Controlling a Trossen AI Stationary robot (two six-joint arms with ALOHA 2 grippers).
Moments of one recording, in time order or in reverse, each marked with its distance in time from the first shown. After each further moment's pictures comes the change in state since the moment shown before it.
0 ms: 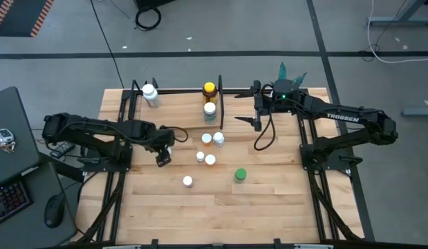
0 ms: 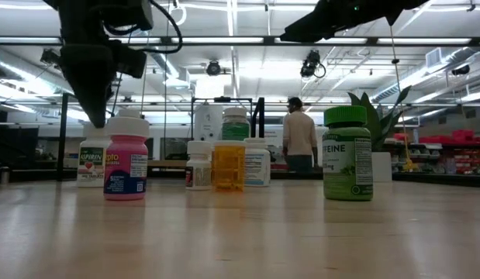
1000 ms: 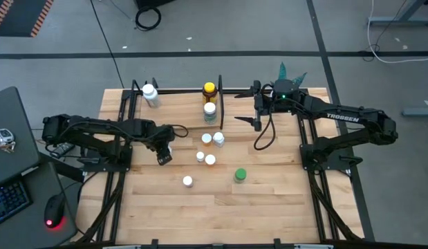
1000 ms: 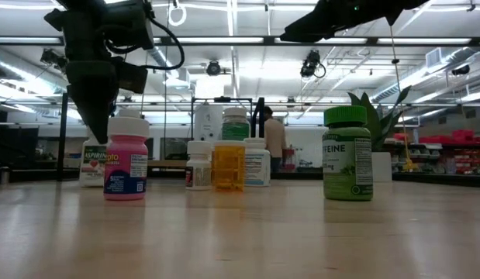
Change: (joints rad) left arm 0.074 0.001 -0.066 0.095 0.068 0.076; right arm 0.000 0.000 0.000 0.006 0.000 0.007
